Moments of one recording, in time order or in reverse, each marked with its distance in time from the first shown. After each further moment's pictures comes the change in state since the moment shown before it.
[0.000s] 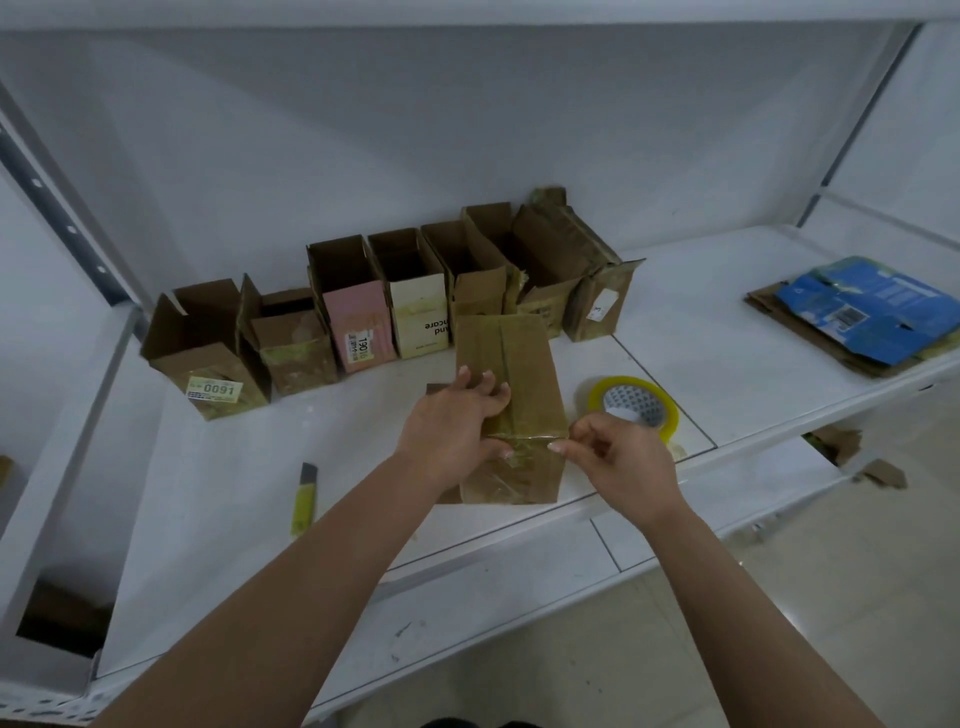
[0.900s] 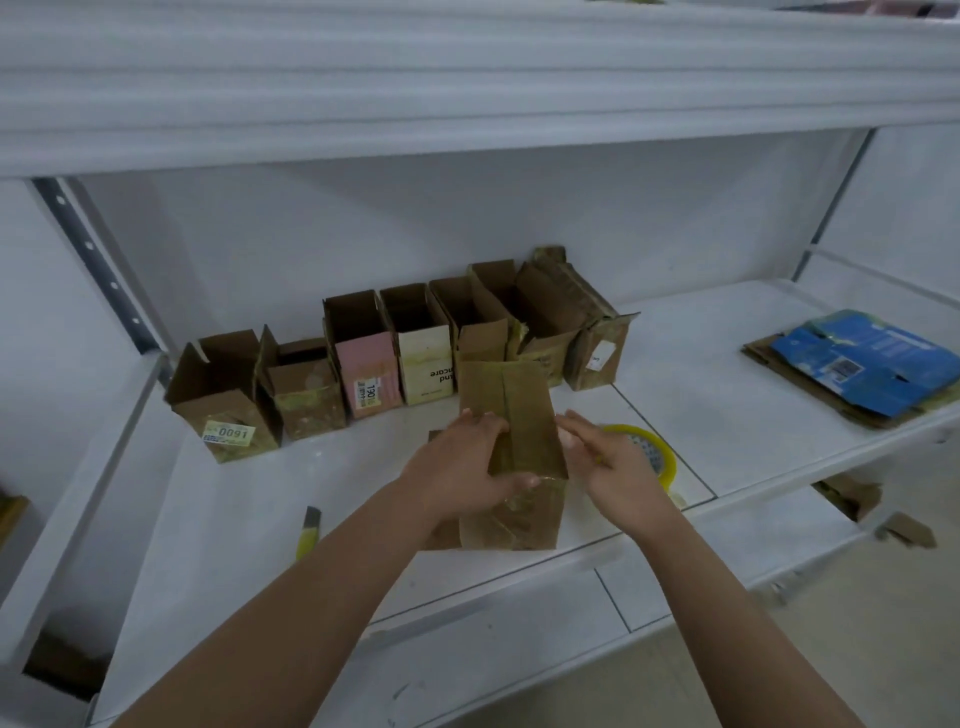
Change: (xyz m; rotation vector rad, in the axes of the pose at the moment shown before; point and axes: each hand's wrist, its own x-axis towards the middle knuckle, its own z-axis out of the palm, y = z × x) left_hand -0.001 0.012 -0.012 -0.175 0.018 -0.047; right_hand 0.024 -0.031 -0.024 0.239 -0.230 0.094
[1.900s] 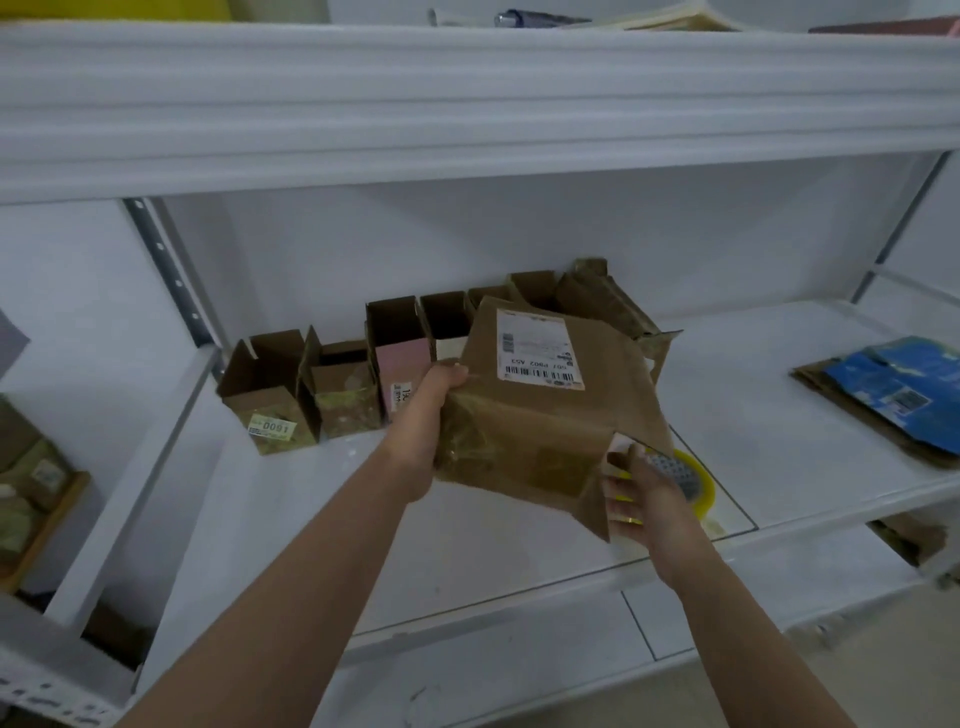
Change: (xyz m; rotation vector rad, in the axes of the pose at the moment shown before) left_hand -0.019 -0.014 -0.049 -1.445 0.301 -0.338; right_hand 0.010 0.016 0.010 0.710 0.112 0.506
